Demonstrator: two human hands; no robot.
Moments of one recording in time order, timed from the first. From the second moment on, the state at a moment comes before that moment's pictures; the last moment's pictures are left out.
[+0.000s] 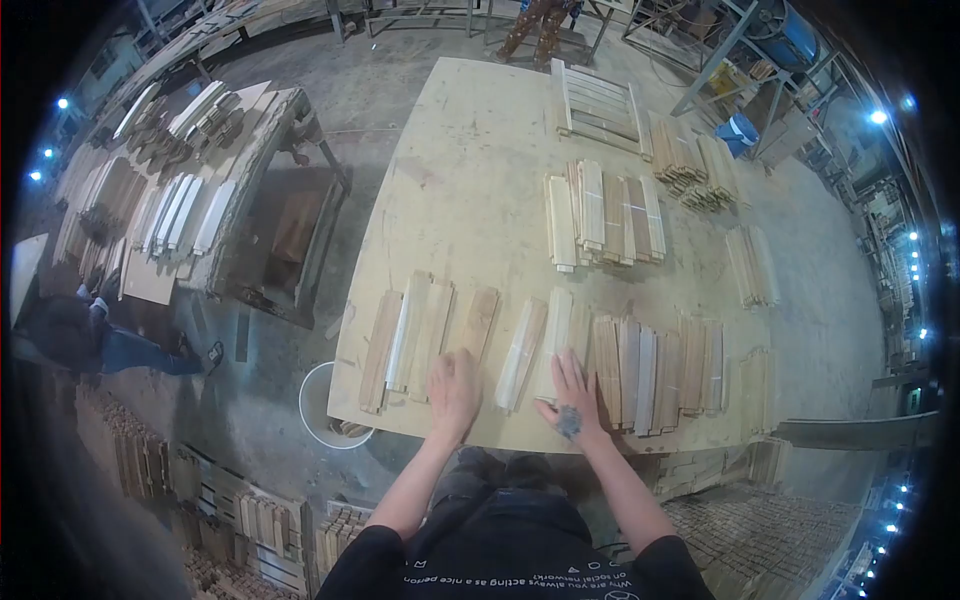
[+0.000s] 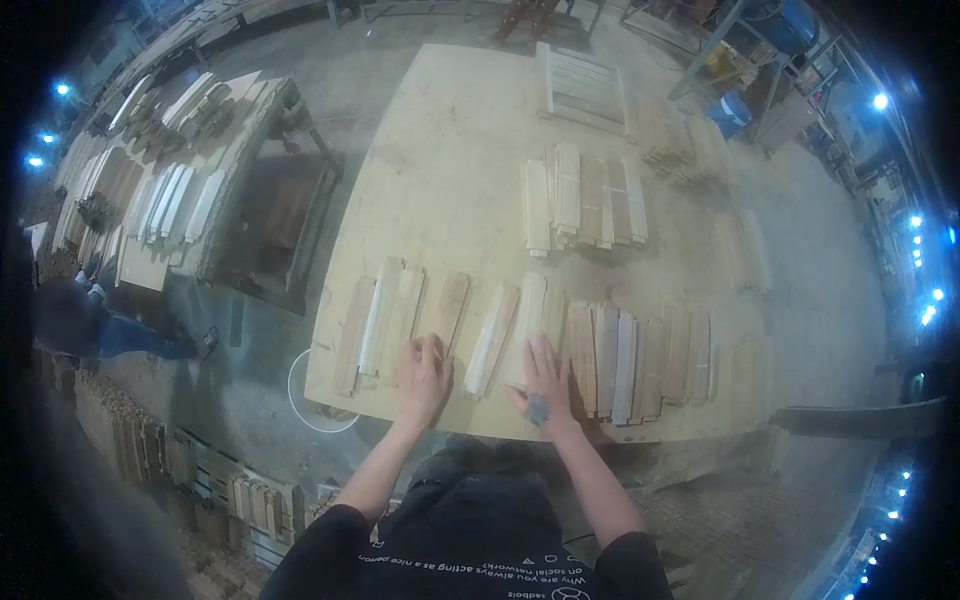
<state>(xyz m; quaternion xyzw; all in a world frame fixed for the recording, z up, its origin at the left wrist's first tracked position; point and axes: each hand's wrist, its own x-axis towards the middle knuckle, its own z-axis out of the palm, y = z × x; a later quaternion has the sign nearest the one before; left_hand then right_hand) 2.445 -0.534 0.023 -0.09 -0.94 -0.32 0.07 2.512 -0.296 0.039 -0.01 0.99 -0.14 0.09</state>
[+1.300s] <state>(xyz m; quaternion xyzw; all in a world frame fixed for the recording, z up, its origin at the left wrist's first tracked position) 2.452 -0.708 0.030 -0.01 -0.96 -0.17 0.22 2.500 -0.370 0.033 -0.08 0.98 -0.17 -0.01</state>
